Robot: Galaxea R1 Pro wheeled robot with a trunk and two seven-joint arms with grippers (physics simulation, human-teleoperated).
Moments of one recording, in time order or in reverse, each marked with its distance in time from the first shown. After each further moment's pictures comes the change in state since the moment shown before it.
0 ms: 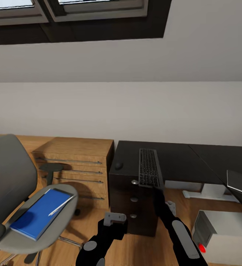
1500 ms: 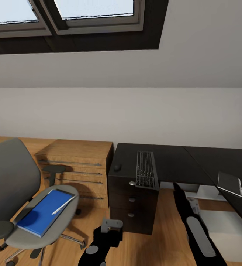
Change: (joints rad) left arm 0.000 -0.010 0.014 0.109 0.004 0.001 0.102; right arm 0.000 -0.112 -0.042 -0.080 0.098 -0.186 -0.057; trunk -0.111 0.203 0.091
